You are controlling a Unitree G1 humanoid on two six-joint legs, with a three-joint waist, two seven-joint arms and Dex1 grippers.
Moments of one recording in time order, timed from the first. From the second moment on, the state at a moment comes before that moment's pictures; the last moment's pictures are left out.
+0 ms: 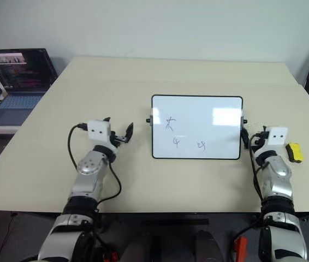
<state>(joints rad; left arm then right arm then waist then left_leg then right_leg) -0.51 0.26 0.12 0.53 -0.08 -0.21 -0.25 -0.50 -0.39 -0.31 0.65 0.26 -0.16 0.40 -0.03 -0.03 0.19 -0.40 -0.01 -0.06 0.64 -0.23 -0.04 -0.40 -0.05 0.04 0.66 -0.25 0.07</state>
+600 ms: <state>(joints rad) -0.52 0.56 0.15 0.33 -0.36 0.09 -0.77 -0.39 -0.55 -0.37 0.42 0.38 0.05 0.50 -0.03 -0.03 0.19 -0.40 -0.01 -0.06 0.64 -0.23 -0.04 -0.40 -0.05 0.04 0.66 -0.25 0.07</state>
